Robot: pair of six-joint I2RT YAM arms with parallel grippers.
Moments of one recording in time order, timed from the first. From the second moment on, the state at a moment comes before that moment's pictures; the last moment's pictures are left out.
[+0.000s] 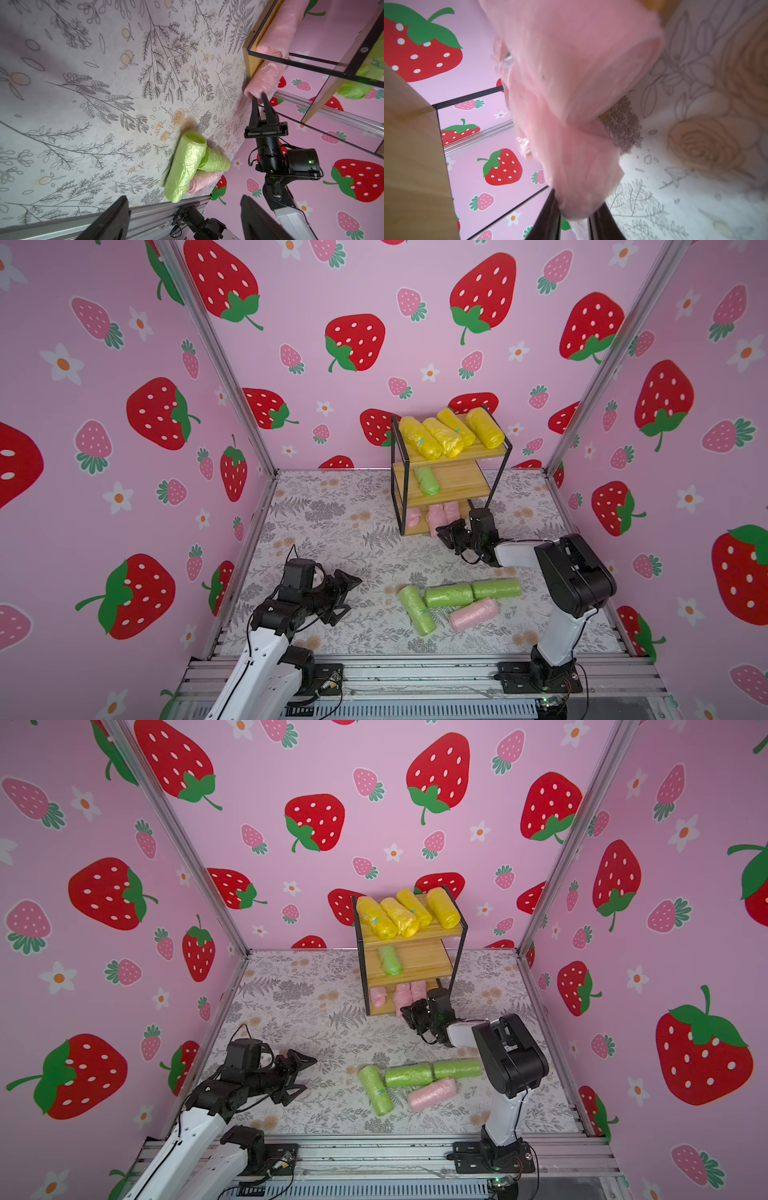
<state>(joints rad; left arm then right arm) -0.16 0.68 0.51 -0.73 0.56 -1.21 0.41 1.87 0.87 0.41 -0.35 1.54</state>
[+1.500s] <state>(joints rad) -0.73 0.92 0.61 -0.63 0.26 -1.29 0.48 0.85 0.61 -0.34 -0.27 1.04</state>
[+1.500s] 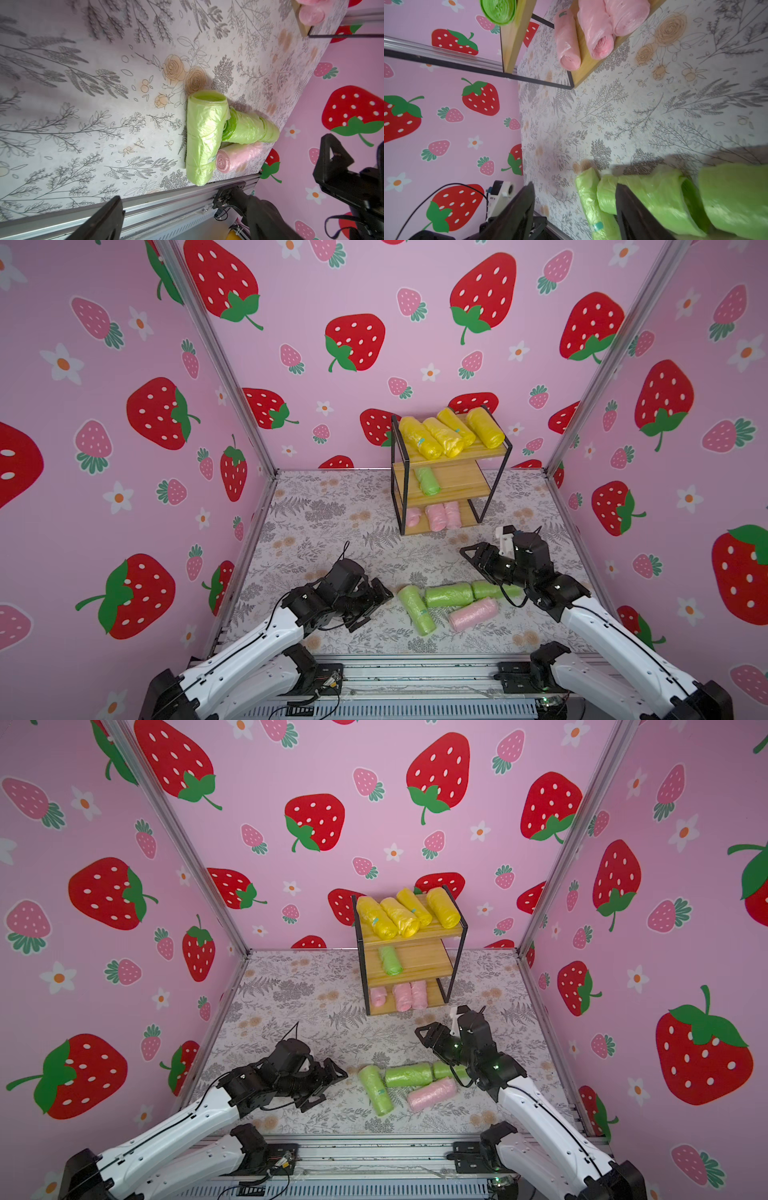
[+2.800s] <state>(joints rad) -0.83 1.75 1.04 -0.62 0.22 -1.14 0.49 0.73 0.47 -0.52 -0.28 1.01</state>
